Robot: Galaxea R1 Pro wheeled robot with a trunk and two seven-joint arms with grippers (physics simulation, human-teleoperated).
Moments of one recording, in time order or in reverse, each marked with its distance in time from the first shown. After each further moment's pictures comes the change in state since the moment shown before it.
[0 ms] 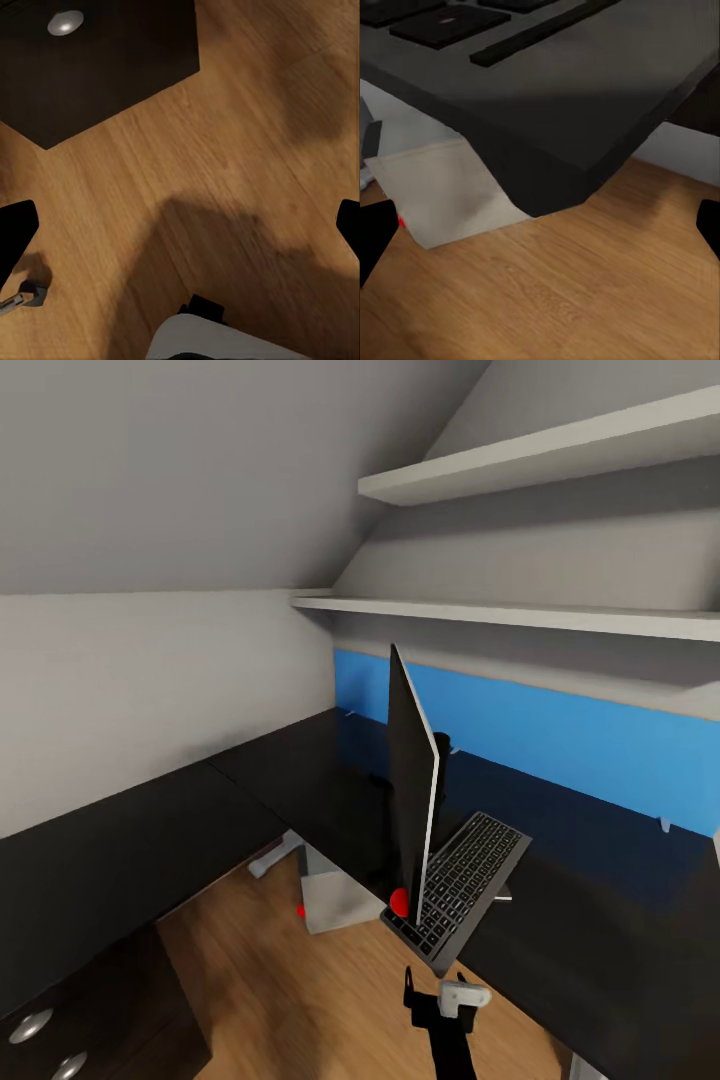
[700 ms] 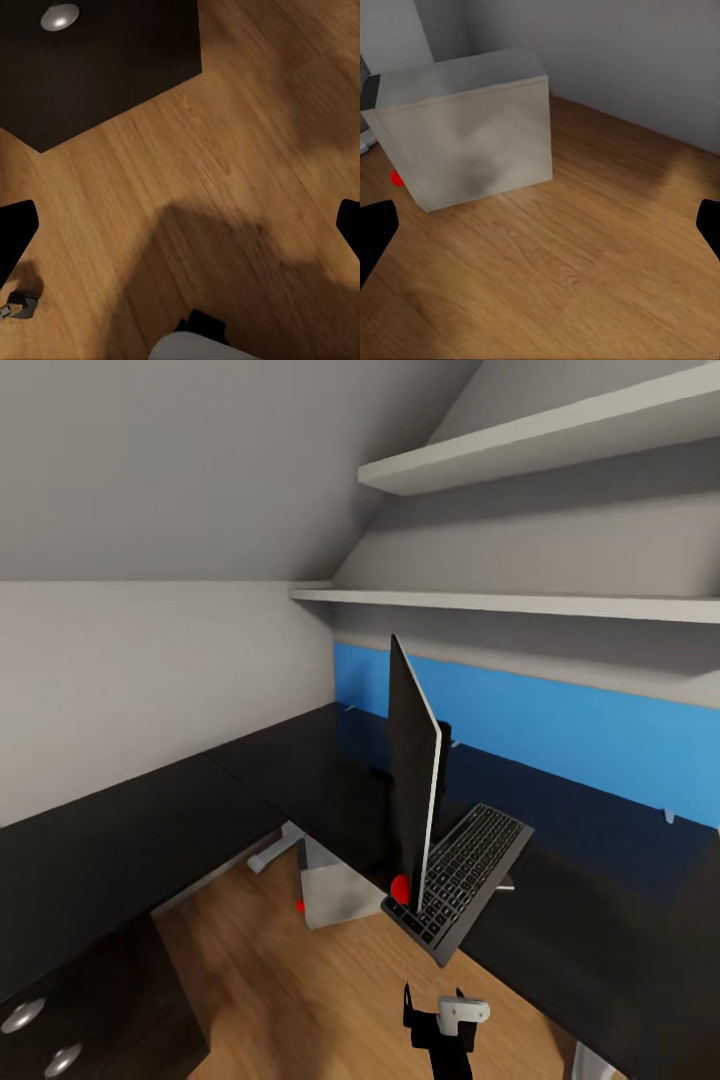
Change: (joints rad) left arm 0.000 -0.001 0.001 -0.028 0.003 0.005 0.006; right arm 0.000 0.000 -0.005 0.073 0.003 -0.006 0.029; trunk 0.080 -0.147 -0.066
